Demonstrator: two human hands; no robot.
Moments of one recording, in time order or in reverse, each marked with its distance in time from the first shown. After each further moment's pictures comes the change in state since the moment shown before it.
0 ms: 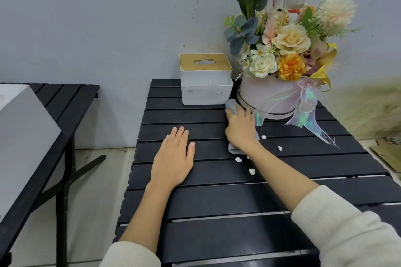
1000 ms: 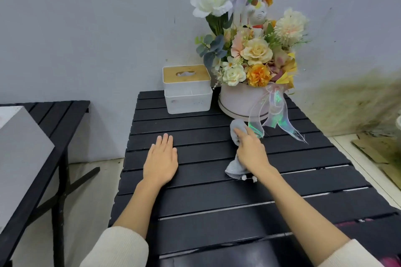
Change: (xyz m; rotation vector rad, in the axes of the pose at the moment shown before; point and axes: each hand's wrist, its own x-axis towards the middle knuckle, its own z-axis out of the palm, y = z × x) left_hand 0.005 0.016 -0.012 0.009 -0.157 -0.149; right_hand -0.077 0.059 -0.037 0.326 0.006 0.056
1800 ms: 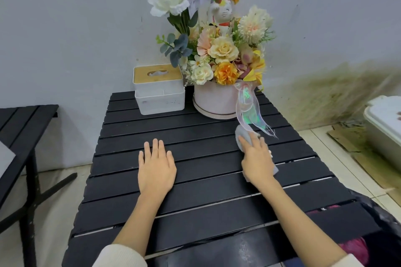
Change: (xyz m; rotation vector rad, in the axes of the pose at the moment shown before) left_hand -0.018 0.057 0.039 0.106 0.157 -0.059; right_hand -0.021 0.086 -0.013 -0.228 0.084 0.121
